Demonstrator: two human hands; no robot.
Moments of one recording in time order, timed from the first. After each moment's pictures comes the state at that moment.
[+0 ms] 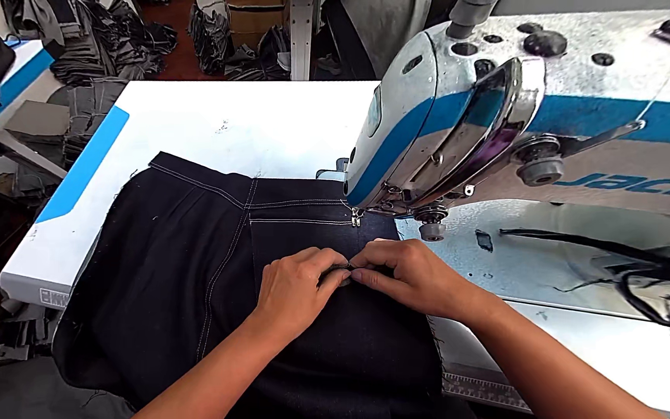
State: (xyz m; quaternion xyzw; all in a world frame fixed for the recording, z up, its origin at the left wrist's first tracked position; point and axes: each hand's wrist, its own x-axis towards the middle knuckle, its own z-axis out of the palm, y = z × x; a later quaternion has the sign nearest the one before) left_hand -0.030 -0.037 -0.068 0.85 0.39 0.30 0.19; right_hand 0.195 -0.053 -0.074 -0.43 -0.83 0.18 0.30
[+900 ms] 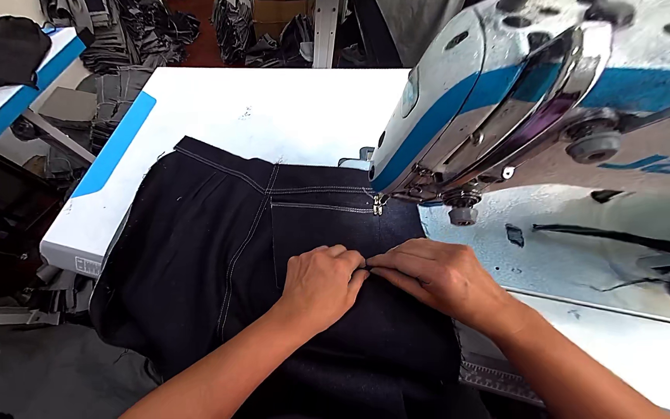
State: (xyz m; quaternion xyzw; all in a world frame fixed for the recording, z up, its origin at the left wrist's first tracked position) left_hand -0.025 -0.055 -0.064 0.87 0.40 0.23 0.16; right_hand 0.195 -0.071 -0.078 -0.37 -0.87 -0.02 0.31
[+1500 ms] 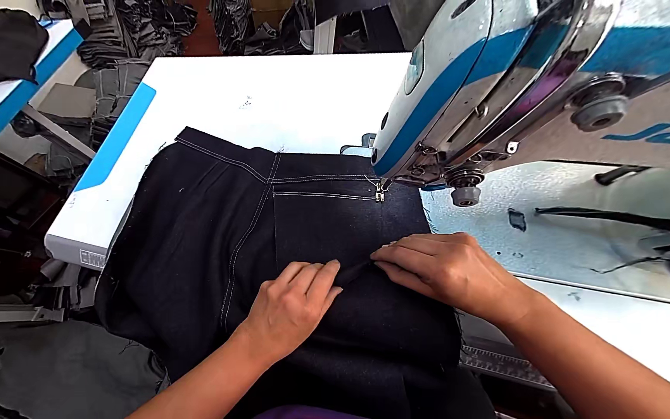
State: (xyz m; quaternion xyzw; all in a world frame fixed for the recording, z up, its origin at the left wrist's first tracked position) left_hand -0.076 -0.085 -0.087 0.89 0.33 0.30 -0.02; right_hand 0.195 -0.076 -0.071 -0.33 -0.90 -0.05 0.27
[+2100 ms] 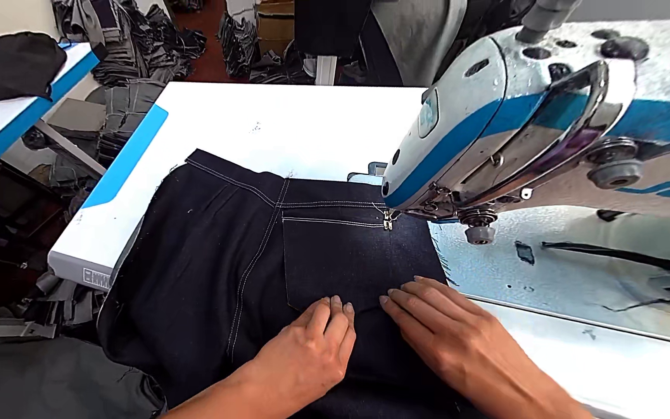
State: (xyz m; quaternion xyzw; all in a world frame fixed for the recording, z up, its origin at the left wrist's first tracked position) left_hand -0.080 -0.094 -0.070 0.96 0.21 0.08 -0.17; right_hand 0.167 -0.122 -0.077 -0.42 -0.88 -0.11 0.21
